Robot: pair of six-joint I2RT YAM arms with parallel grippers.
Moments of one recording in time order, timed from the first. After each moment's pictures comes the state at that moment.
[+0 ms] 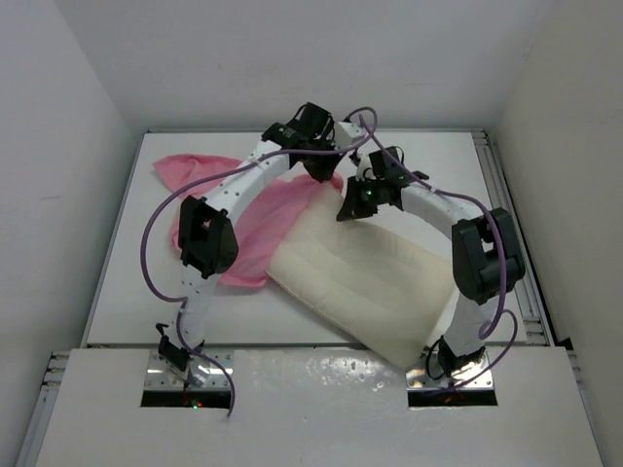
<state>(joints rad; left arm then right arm) -0.56 2.22 2.23 -0.88 0.24 0.42 0.36 1.84 1.25 -0.27 -0.47 0.28</state>
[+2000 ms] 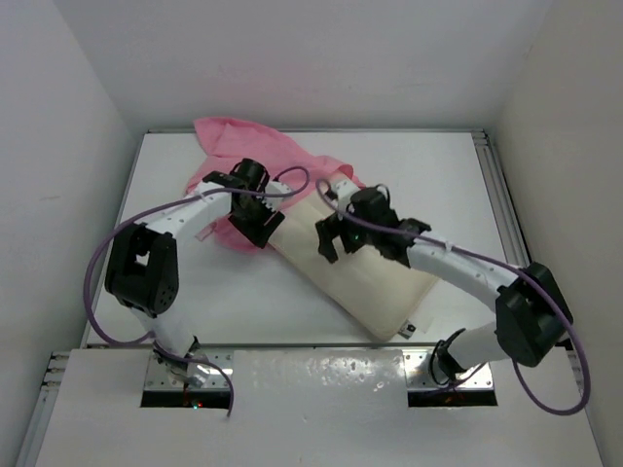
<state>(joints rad) -0.36 1.71 1.31 -0.86 0.15 0.44 0.62 1.44 0.94 -0.20 -0.11 0.09</state>
